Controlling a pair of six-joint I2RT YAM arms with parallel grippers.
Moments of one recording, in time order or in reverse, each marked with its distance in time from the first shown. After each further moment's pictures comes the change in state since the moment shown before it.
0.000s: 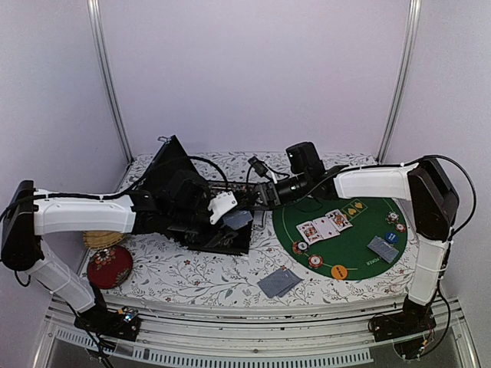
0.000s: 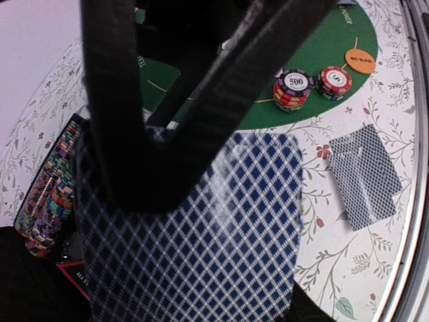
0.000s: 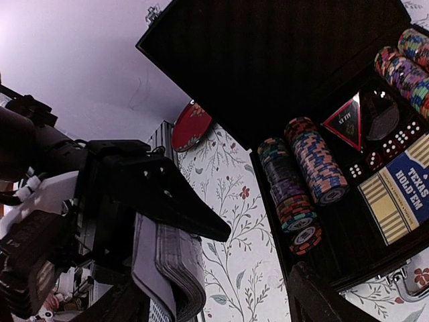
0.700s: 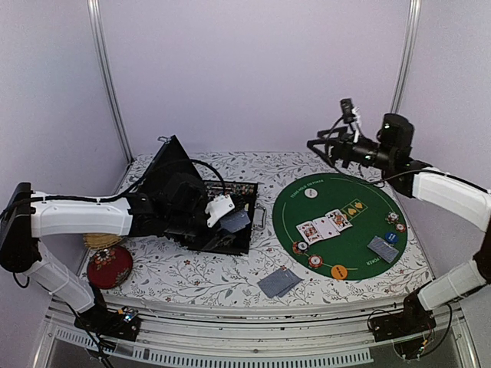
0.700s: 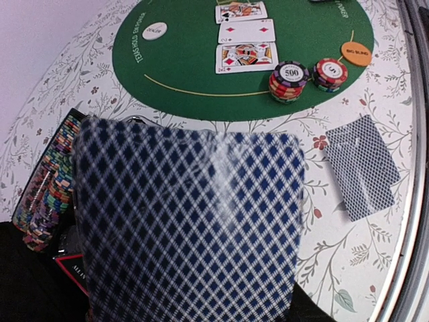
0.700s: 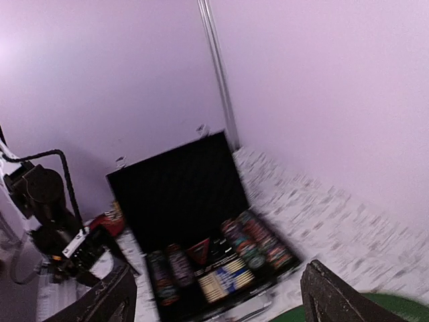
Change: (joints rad) left arm -0.001 -0.026 -0.036 0.002 0.003 0.010; right arm -0.344 -0.608 -0.334 0.307 0.201 -0.270
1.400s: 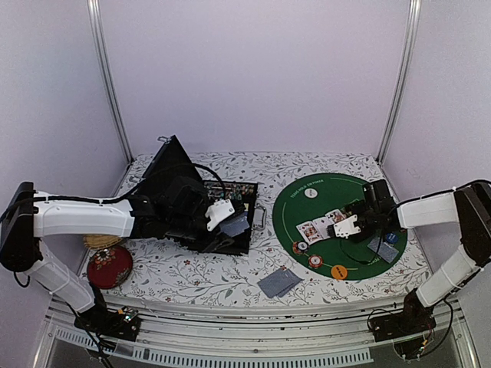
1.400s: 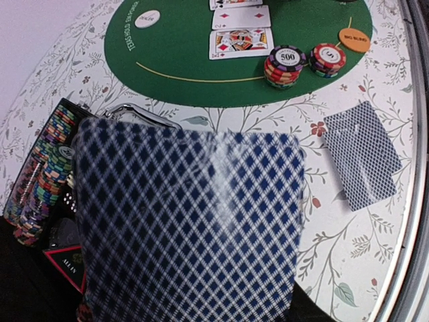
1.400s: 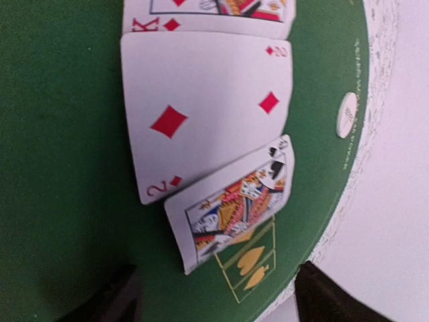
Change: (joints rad) left arm -0.001 0.013 -0.015 -0.006 0.005 -0.001; right arm -0.071 0.225 -0.375 -0.298 0.709 -1.721
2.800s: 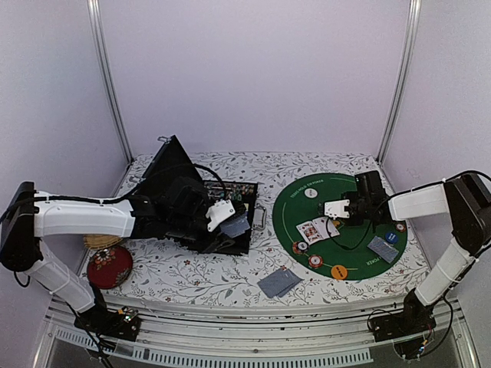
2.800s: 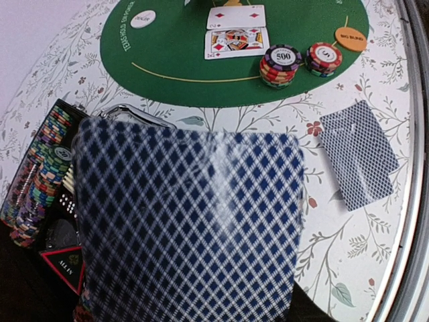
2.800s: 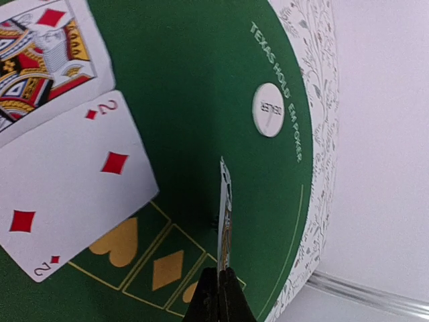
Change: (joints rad) left arm -0.002 0.002 0.000 0.000 0.010 -0.001; right arm 0.043 0.074 0.108 0.126 0.036 0.312
